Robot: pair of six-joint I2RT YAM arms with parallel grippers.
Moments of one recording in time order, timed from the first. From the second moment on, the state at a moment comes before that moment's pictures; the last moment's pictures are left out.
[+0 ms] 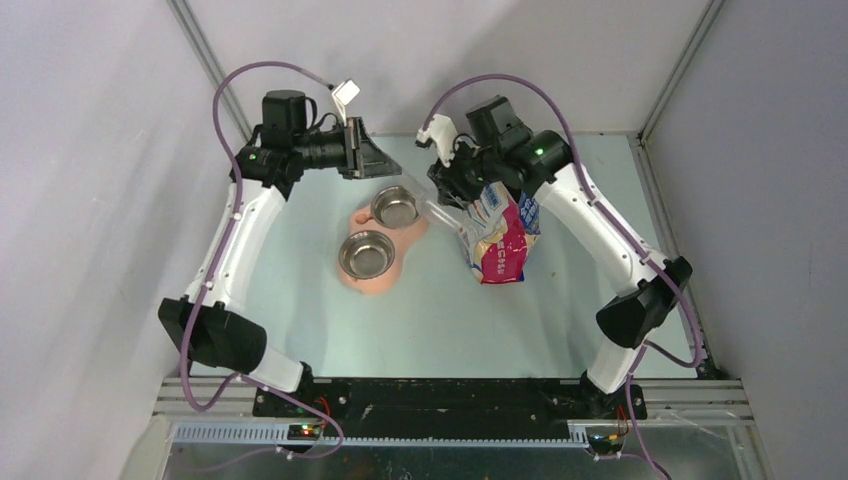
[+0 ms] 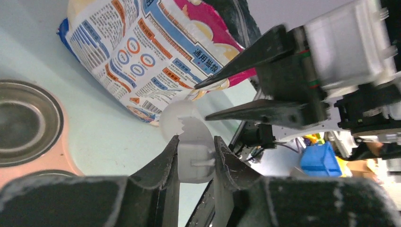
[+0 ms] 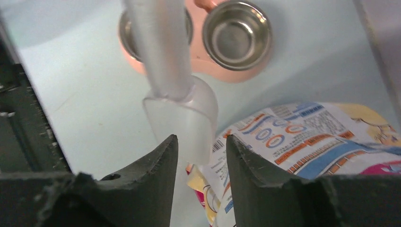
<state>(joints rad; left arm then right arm) -0.21 1.50 1.70 -0.70 0.90 -0.30 0.68 1.76 2.00 -0.98 -0.26 -0.38</state>
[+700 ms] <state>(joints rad) -0.13 1.46 1.32 0.24 1.26 -1.02 0.57 1.62 1.76 -0.80 -0.68 -0.40</state>
